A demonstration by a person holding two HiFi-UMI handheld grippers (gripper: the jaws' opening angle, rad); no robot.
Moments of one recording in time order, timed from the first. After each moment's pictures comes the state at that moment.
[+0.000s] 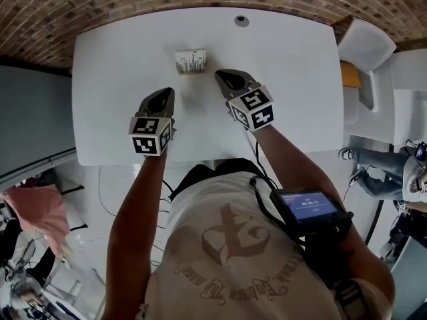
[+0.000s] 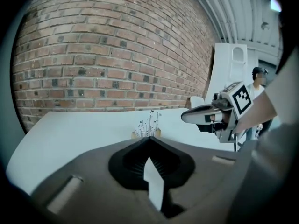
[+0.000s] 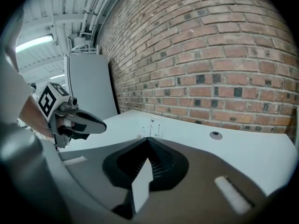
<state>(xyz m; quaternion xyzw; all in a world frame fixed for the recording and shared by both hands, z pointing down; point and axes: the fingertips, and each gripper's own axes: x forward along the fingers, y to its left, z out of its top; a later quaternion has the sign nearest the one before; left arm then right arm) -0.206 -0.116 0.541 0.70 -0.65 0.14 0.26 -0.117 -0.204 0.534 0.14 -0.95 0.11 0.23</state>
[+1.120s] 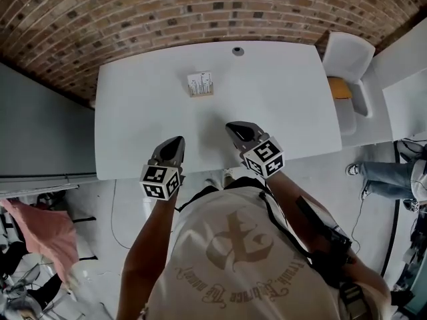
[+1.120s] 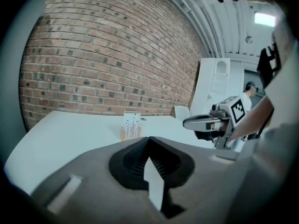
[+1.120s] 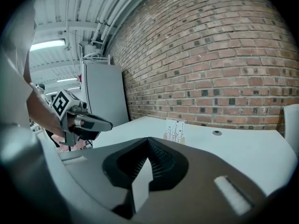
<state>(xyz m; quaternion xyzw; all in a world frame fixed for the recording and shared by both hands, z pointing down) -0.163 0.008 0.492 0.74 -0.63 0.08 0.23 -0.055 -0.071 0.486 0.14 -0.97 0.10 0.18</state>
